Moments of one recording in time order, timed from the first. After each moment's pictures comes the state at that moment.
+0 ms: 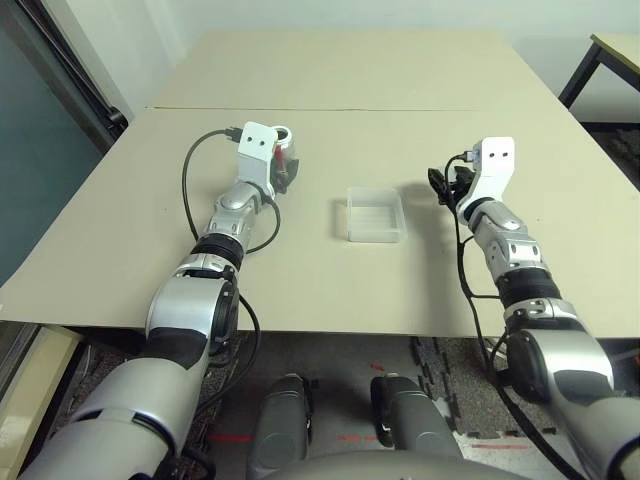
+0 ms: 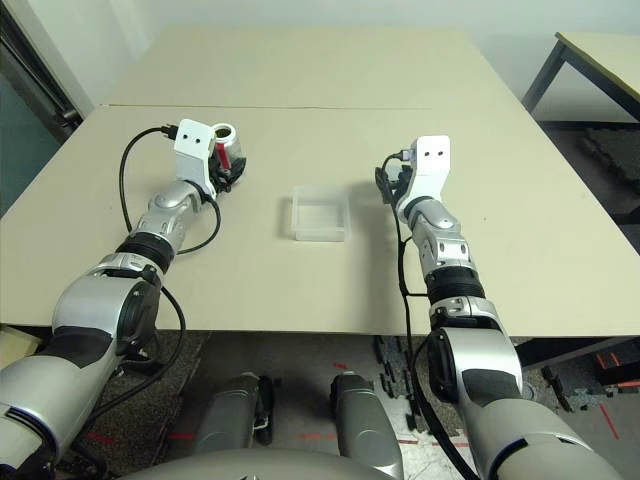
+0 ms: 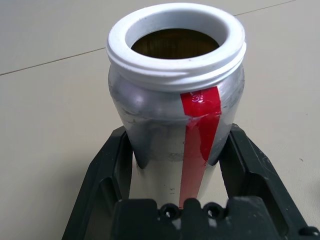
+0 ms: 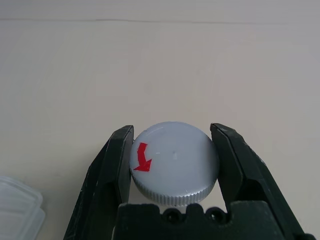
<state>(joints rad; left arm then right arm) -1.01 0.25 0.08 1.25 -0.05 -0.18 -0.31 -0.73 -0.26 -0.16 0.79 0.17 0.07 0.25</state>
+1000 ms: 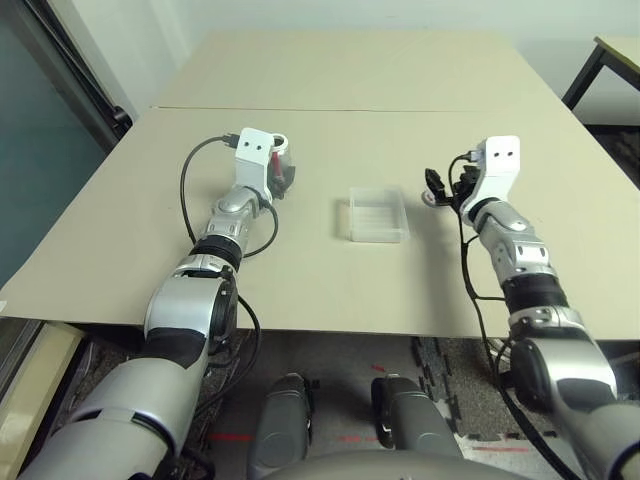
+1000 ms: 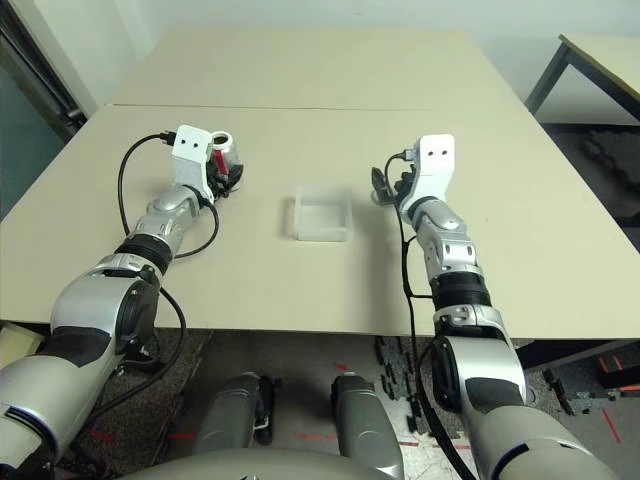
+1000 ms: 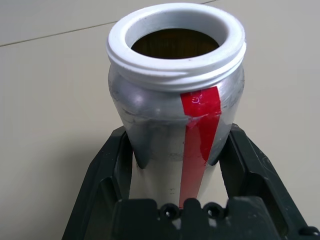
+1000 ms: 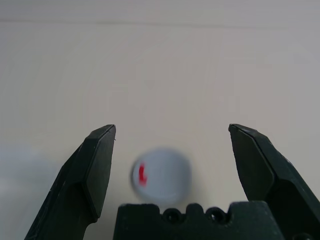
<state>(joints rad) -1.01 0.28 0.10 1.28 -0.04 -0.11 -0.31 -0.51 -0.31 -0.18 0.37 0.23 0.29 0.29</state>
